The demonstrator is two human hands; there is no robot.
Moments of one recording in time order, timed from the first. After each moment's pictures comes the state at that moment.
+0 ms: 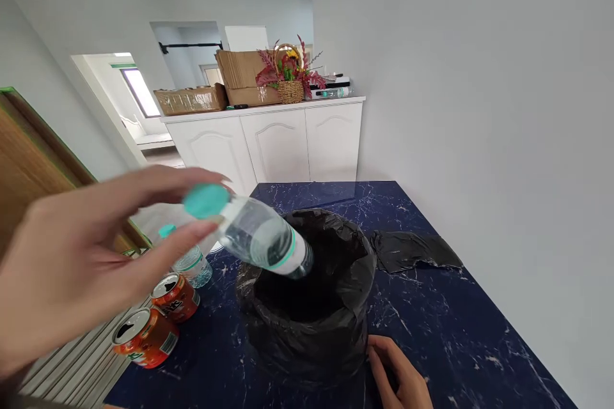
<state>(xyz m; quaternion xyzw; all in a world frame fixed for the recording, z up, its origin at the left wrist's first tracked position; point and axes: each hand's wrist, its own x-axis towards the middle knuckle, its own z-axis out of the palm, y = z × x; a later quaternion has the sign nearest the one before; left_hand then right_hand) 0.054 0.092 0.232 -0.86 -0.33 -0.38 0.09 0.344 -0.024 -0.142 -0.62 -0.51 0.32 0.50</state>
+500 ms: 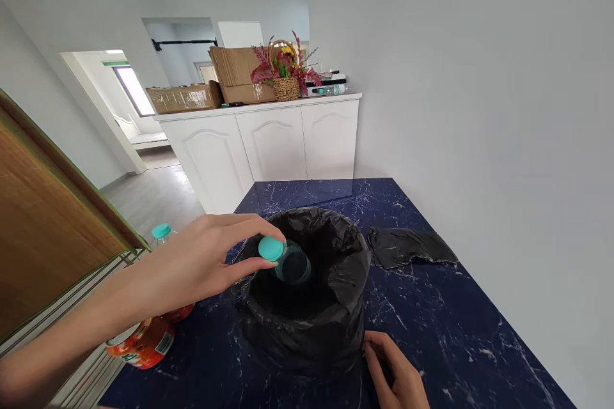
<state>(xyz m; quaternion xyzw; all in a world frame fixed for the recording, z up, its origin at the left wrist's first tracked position) 0.083 0.130 0.190 -0.96 -0.23 -0.14 -0.03 0.343 -0.023 -0.138 -0.62 -0.49 0.35 0.51</state>
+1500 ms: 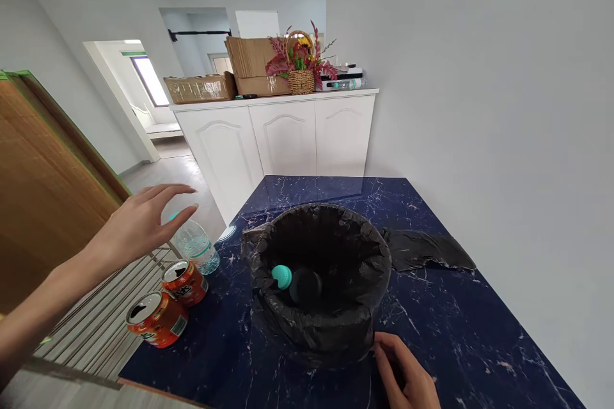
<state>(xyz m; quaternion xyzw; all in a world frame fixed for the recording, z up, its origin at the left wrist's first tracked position) -0.058 0.209 0.156 -0.83 -0.50 -0.17 0.16 0.346 -0.027 -0.144 -0.65 -0.47 0.35 0.48</state>
